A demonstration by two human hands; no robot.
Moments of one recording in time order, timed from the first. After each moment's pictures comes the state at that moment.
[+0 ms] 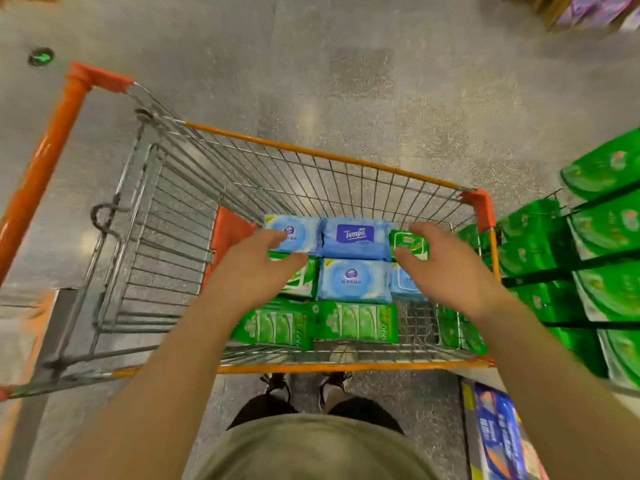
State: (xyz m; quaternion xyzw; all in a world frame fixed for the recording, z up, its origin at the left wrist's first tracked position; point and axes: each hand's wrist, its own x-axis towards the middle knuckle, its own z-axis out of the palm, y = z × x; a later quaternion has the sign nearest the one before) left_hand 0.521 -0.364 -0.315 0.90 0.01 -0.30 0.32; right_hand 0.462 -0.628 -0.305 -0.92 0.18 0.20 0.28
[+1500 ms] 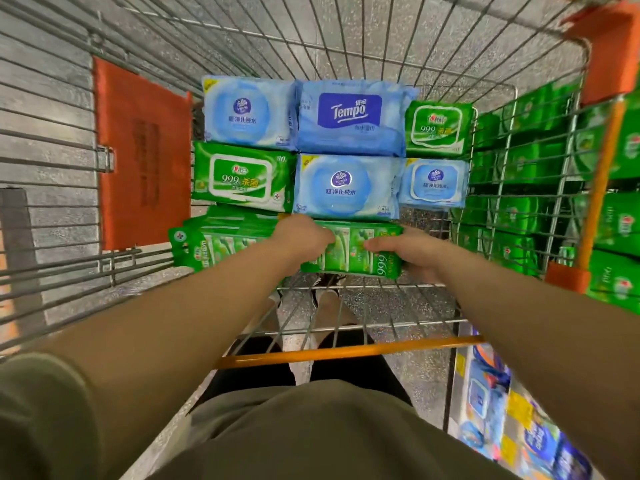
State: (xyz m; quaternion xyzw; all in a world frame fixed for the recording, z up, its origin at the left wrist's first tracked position) left_hand 0.496 -0.471 -0.564 0.78 0.17 -0.54 0.26; right_hand 0.431 -0.662 -0.583 -0.53 0.43 0.48 0.56
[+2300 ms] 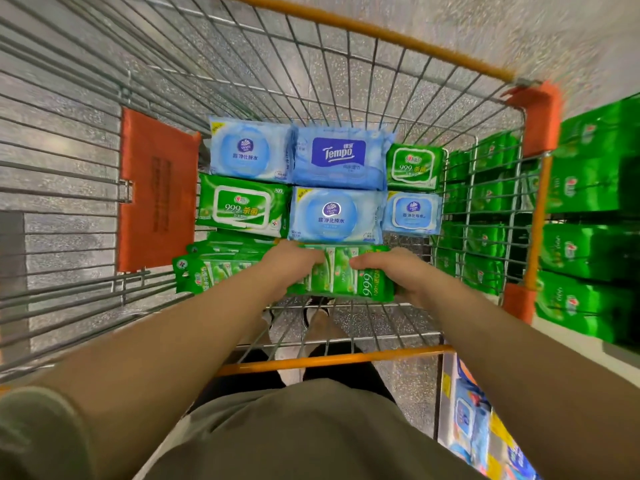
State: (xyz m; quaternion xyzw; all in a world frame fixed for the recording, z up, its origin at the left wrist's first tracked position) left_hand 0.499 -0.463 -0.524 0.73 0.25 -0.54 0.34; right_hand 0.438 -0.653 -0.534 -0.54 0.42 0.45 0.57
